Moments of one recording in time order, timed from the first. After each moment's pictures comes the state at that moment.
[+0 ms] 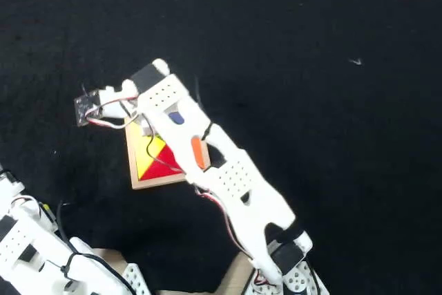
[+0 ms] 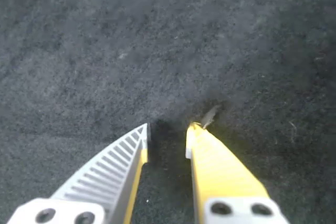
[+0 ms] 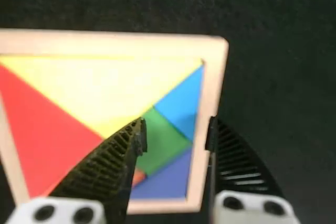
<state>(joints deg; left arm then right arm) -62.6 -53.3 80.3 50.5 -20.7 -40.8 59.9 -65.5 94.9 64.0</state>
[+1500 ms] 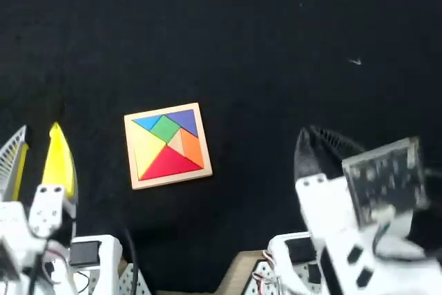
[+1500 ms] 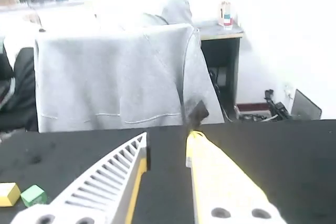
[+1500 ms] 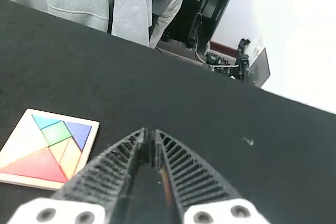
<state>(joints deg) -10.3 -89.7 23.4 77.1 -8.8 -7.0 -67.1 -0.6 99.1 14.5</state>
